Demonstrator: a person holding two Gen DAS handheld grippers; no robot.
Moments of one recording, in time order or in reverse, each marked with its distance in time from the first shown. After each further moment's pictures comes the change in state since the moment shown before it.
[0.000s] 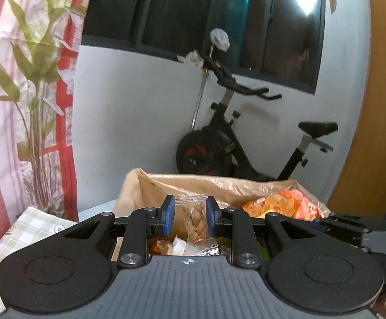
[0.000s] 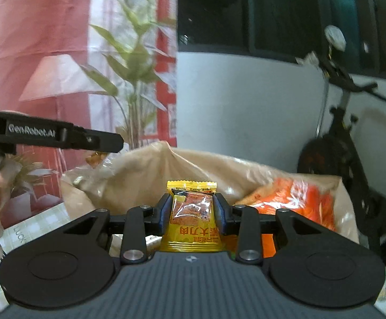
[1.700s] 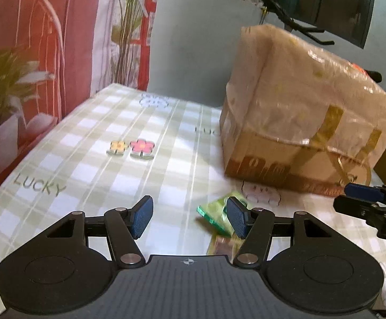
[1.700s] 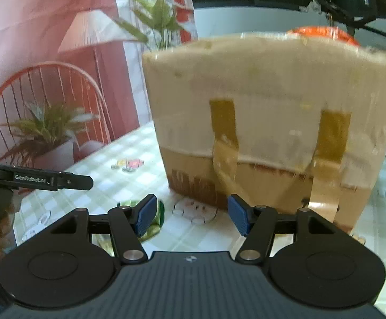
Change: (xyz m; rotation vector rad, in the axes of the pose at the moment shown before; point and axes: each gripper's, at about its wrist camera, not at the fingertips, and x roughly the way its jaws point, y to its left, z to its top) left arm -0.117 0.105 -0.180 -0.128 0.261 0.193; right arm -0.050 0.086 -0.133 0.123 0.149 0.093
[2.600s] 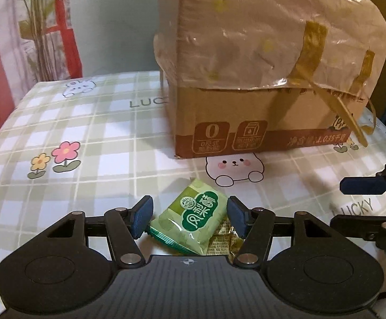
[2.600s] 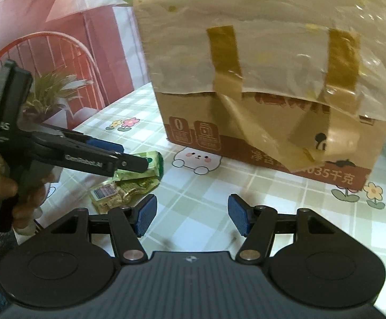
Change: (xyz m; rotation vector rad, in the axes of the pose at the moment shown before) left arm 0.091 -0.045 0.009 0.294 0.167 -0.144; right arm 0.017 0.003 -0.031 0.058 0.136 -0.019
